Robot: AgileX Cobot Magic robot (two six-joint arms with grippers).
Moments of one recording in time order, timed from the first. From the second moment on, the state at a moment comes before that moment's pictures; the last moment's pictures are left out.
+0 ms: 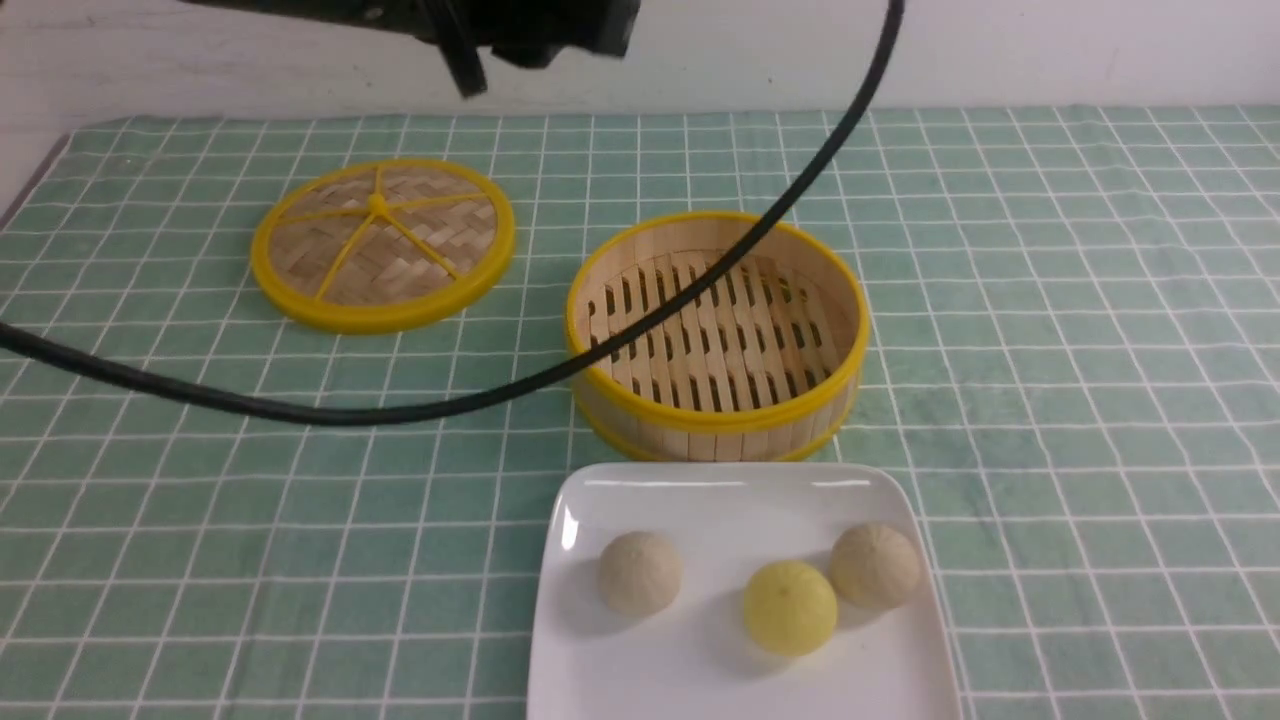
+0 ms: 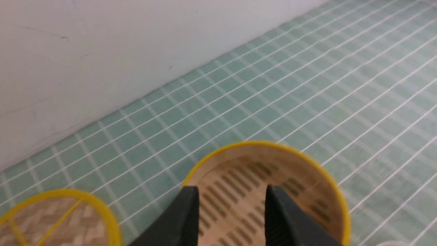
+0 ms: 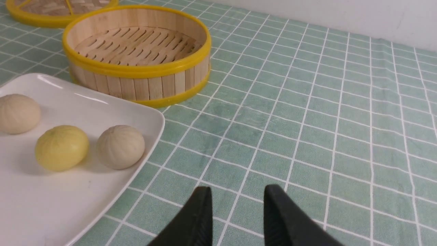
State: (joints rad) right arm 0.35 -0.01 -0.25 -0.06 0.61 0.00; left arm -0.50 1.45 -1.47 -0.10 0.56 0.29
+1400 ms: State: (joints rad) right arm 0.35 -0.01 -0.25 -0.06 0.61 0.00; left arm 0.17 0.12 0.02 0.13 0.10 -0.22
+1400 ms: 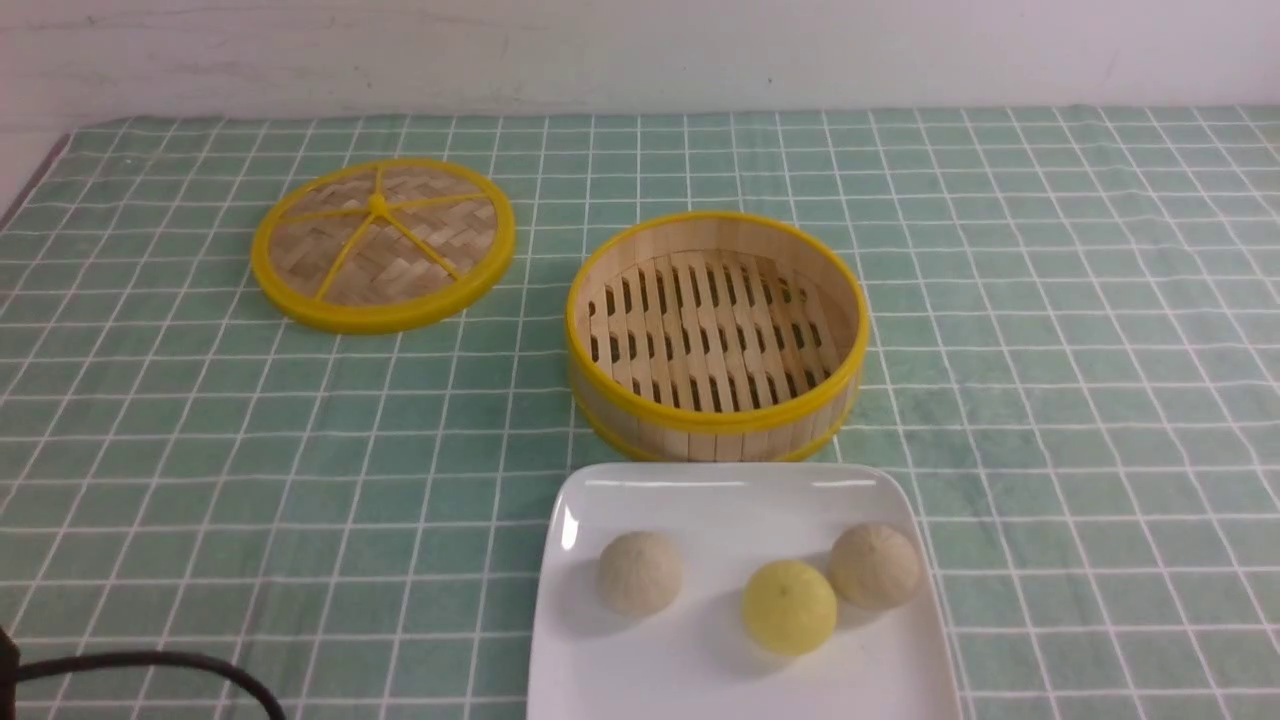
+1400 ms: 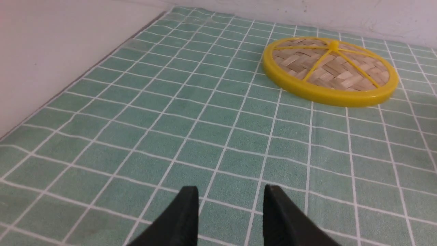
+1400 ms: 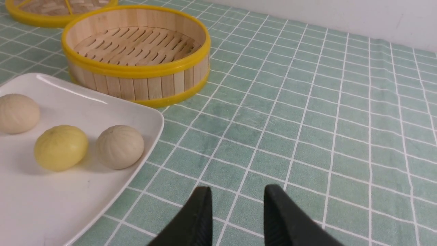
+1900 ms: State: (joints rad) right arm 0.35 -0.01 -0.25 -0.06 0.61 0.00; left arm 0.17 -0.01 0.03 0.13 0.37 -0.22
